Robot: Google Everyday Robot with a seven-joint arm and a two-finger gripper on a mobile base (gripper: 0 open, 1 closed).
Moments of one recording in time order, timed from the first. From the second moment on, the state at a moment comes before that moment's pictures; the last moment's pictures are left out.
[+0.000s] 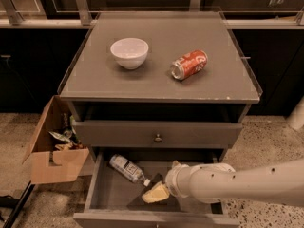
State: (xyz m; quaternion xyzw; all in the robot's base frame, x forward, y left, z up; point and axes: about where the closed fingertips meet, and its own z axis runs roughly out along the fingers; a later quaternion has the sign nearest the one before) arm 0.460 -0.030 0.504 -0.37 0.87 0.17 0.29
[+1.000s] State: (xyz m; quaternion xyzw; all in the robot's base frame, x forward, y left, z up) arm 0.498 0.006 0.480 -0.45 0.85 0.15 0.22
